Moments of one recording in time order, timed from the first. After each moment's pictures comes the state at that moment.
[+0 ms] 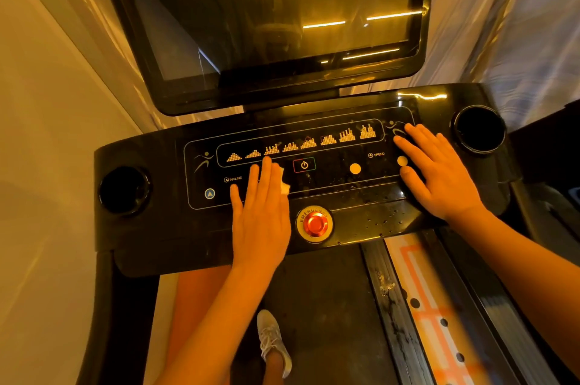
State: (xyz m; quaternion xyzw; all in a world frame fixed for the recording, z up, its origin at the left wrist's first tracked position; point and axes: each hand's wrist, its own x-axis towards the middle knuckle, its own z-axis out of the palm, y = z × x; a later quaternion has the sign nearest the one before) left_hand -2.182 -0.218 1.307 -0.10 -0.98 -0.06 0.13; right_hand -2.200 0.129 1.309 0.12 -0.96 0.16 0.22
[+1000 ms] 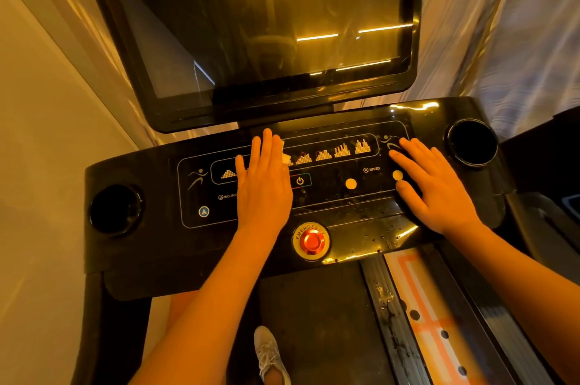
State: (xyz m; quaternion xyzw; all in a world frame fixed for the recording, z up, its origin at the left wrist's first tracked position) left_hand -2.248 -0.192 1.352 -0.11 -0.98 -0.10 0.11; right_hand -2.201 0.129 1.306 0.12 -0.95 0.17 0.22
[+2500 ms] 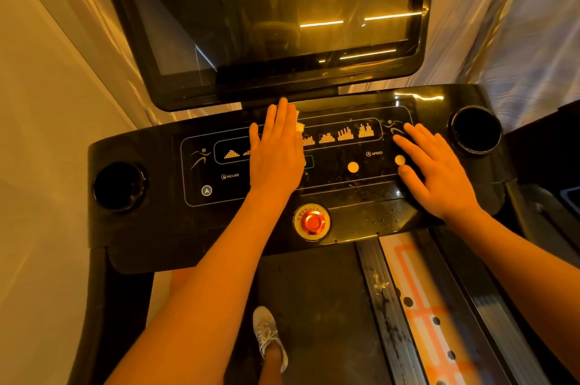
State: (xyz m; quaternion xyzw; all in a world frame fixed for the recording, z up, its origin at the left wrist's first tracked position) left_hand -2.267 -0.175 1.365 -0.13 -0.98 -0.10 0.11; right_hand -2.201 0.130 1.306 0.12 -0.95 0.17 0.23
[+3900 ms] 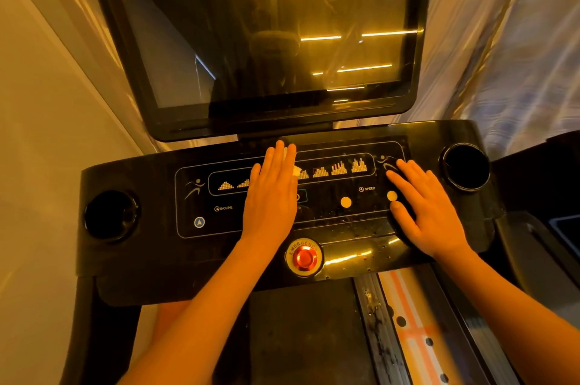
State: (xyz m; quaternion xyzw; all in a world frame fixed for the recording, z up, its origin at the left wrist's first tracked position) left_hand -2.250 -0.176 1.357 -0.16 -0.96 -0.16 0.14; right_hand -2.201 0.130 1.307 0.11 -0.95 0.19 0.22
